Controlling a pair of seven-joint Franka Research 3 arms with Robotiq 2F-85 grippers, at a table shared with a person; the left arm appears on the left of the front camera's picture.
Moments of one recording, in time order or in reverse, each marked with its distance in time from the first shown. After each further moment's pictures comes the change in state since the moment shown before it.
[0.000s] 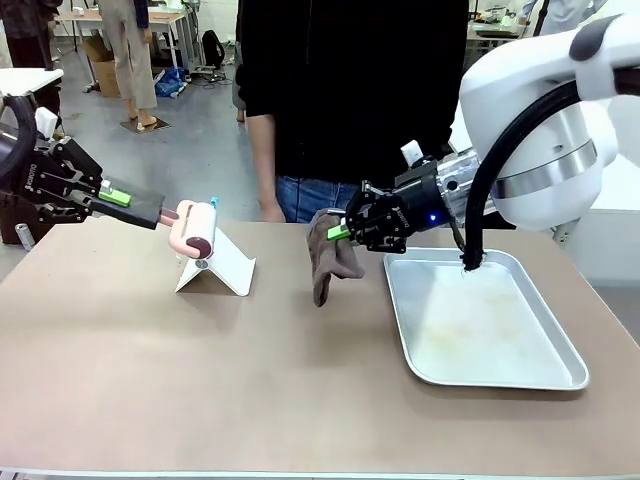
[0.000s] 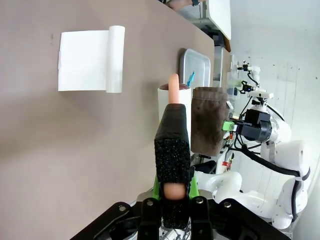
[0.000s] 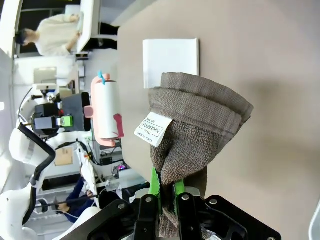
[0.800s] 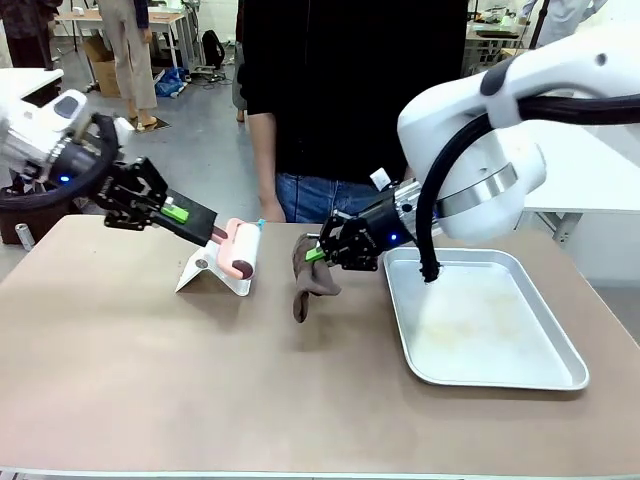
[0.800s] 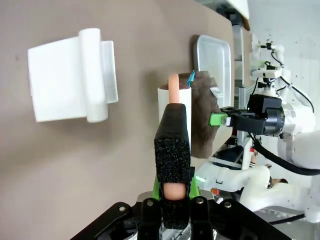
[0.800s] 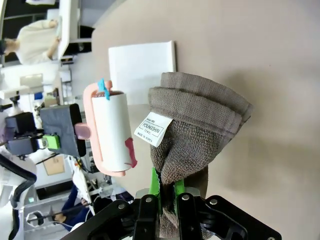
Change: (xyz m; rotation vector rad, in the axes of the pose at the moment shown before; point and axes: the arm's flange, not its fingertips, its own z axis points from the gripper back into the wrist) left arm 0.034 -0.023 -0.092 0.115 0.097 -0.108; right arm 0.024 -0.029 -0.070 -0.075 0.016 -0.063
